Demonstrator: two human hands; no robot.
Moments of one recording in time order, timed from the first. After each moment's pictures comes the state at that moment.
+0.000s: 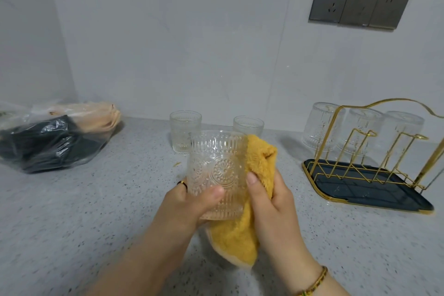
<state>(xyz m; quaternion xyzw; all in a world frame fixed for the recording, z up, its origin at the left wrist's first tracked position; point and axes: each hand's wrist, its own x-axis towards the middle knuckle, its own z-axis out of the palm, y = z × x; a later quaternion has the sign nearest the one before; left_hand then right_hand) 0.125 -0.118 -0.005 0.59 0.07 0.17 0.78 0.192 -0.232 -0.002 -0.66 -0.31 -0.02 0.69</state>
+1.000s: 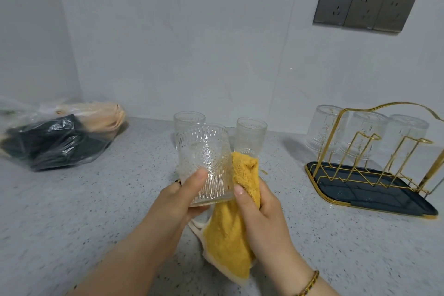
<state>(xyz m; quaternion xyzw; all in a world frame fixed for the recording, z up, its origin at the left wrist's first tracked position) 0.126 -0.108 0.000 0.58 0.14 0.17 0.78 0.186 -0.226 -0.008 -0.67 -0.30 0.06 0.67</state>
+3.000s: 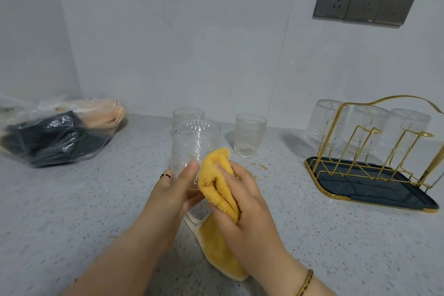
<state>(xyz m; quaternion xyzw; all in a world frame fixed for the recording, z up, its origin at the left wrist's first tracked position) 0.135 -0.098 -0.009 0.55 0.15 0.20 0.80 0.180 -0.217 -0.021 -0.74 -0.43 -0.07 0.51</state>
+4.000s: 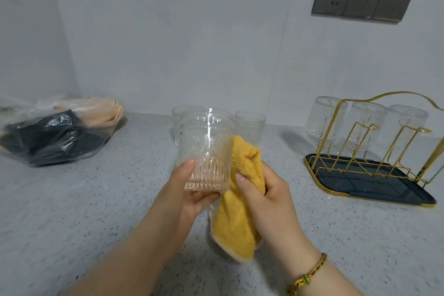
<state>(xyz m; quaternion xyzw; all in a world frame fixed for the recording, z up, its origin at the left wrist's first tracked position) 0.134 -0.110 -0.008 0.48 0.11 0.20 0.85 0.193 -0.231 0.000 -0.67 -0.32 0.01 0.67</state>
